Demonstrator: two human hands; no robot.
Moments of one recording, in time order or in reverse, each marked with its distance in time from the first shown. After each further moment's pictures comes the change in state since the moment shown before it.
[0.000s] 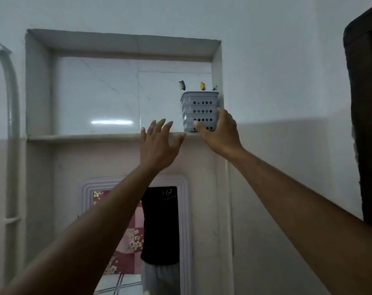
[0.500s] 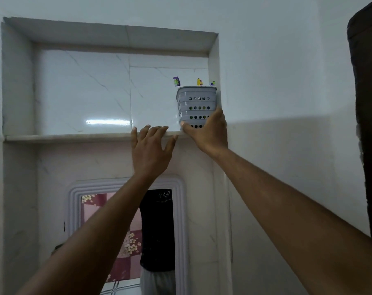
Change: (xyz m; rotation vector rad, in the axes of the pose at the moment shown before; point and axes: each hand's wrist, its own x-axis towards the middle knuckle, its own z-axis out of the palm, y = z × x) left_hand -0.001 -0.012 0.026 0.074 0.197 0.029; right_hand 0.022 0.008 0.041 0.036 0.128 0.070
